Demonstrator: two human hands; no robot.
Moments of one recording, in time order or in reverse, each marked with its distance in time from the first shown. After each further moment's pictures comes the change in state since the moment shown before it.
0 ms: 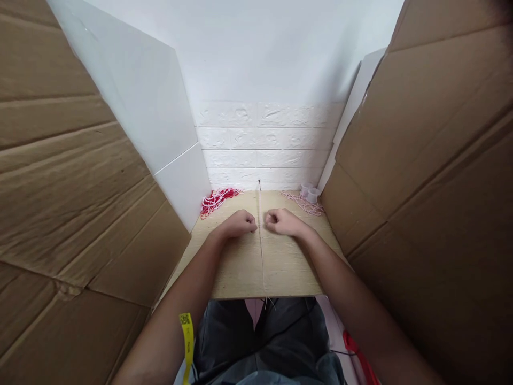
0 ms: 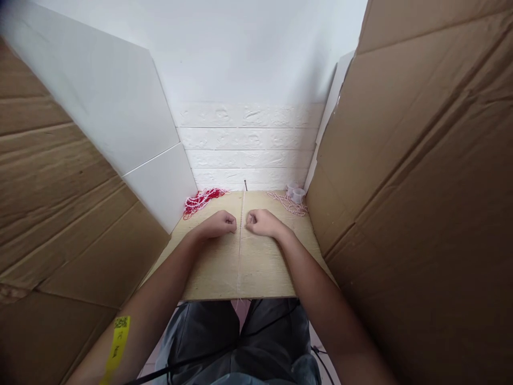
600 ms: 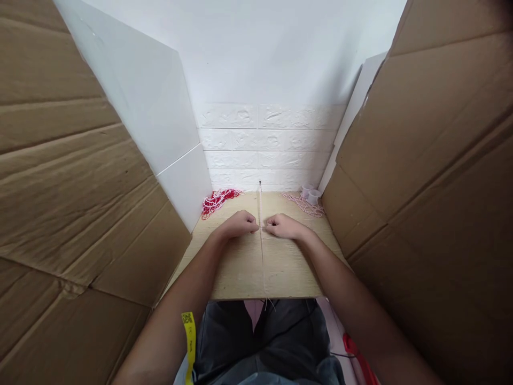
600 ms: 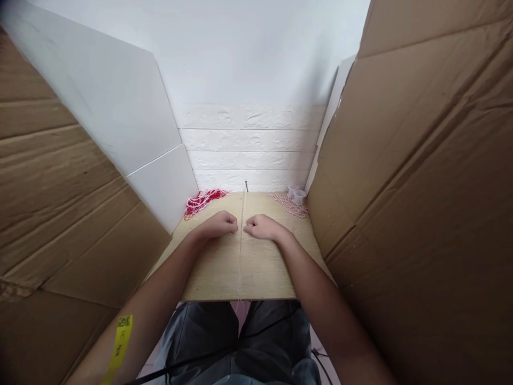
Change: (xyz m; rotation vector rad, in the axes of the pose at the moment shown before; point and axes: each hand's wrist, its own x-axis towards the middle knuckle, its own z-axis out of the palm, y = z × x) left_hand 0.000 0.001 0.000 -0.014 0.011 0.030; right_hand 0.002 0.001 0.005 -0.070 -0.165 -0.005
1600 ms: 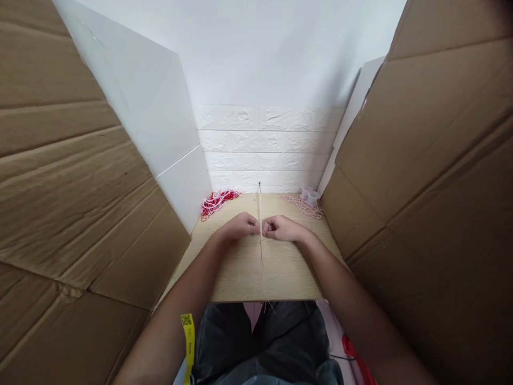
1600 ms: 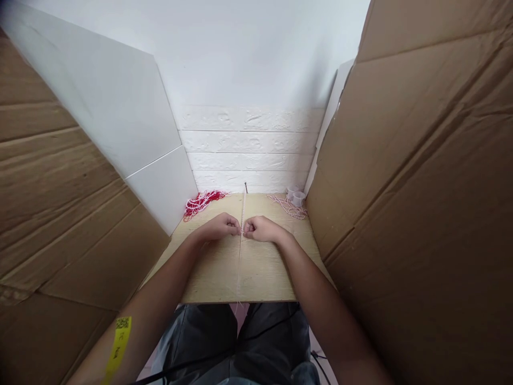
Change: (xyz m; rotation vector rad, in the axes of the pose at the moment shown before) left_hand 0.004 -0.005 0.001 -0.063 -0.080 0.041; right_hand -0.001 0.009 0.002 0.126 -0.046 -0.063
